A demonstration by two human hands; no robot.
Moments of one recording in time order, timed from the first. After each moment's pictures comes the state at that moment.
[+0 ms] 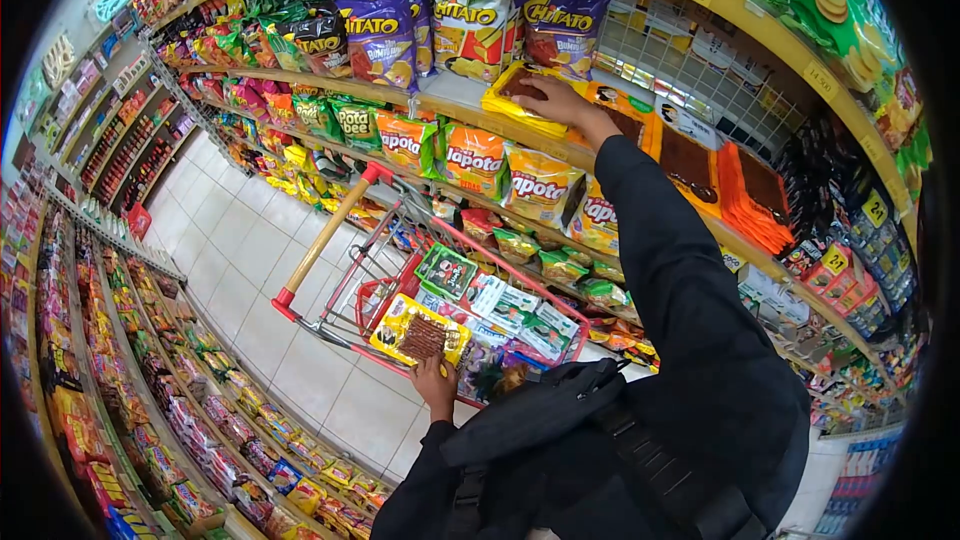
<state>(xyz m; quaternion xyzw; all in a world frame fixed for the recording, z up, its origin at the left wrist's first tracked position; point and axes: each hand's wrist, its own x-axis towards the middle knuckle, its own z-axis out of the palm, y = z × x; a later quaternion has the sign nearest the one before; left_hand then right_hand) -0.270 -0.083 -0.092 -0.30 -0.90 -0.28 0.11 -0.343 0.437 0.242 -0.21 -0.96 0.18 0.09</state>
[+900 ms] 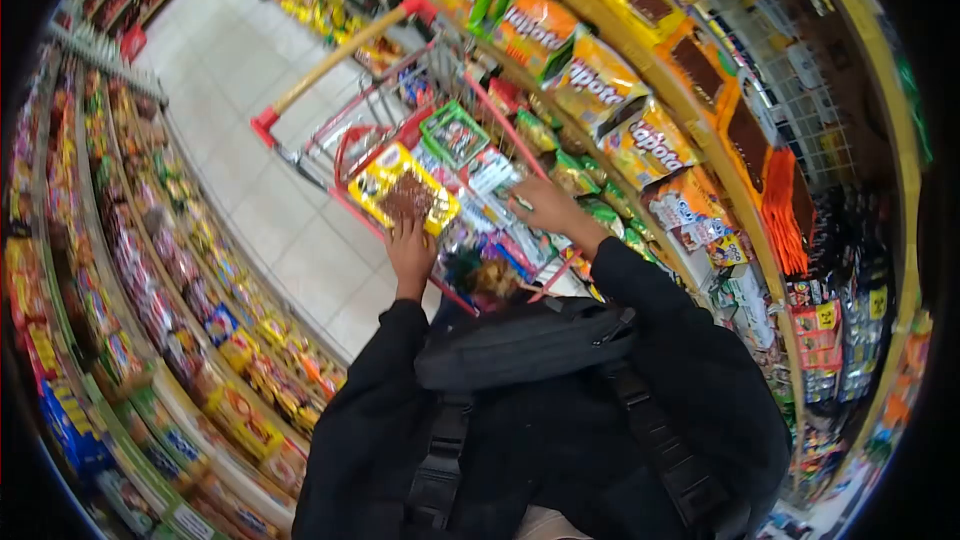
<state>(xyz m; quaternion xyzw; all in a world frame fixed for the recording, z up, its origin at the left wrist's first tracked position) -0.272 -0.081 -0.100 -0.28 -0.93 -0.21 0.08 -0.199 0.204 0.017 0.05 -0.96 0.27 -0.02</state>
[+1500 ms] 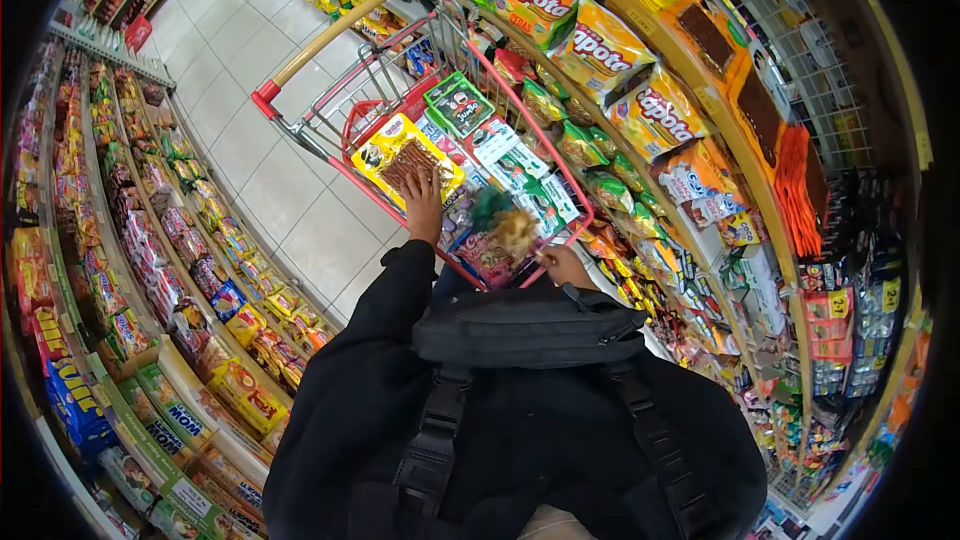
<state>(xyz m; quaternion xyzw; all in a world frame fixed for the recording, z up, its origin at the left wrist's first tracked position) -0.280 -0.054 -0.141 -0.35 -0.93 0.08 0.02 -0.017 0.153 -0.087 -0.23 -0.89 0.39 -0.10</state>
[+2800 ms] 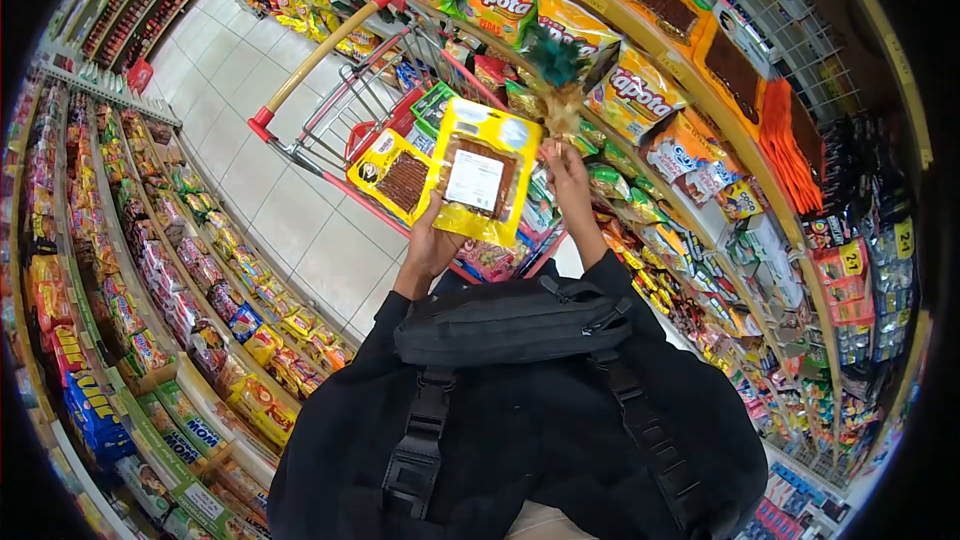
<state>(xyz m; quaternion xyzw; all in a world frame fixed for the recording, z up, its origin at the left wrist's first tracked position) -0.221 -0.053 0.042 0.01 -0.29 -0.82 -0.50 -0.127 0.171 0.048 -0.33 -0.59 0.70 0.23</state>
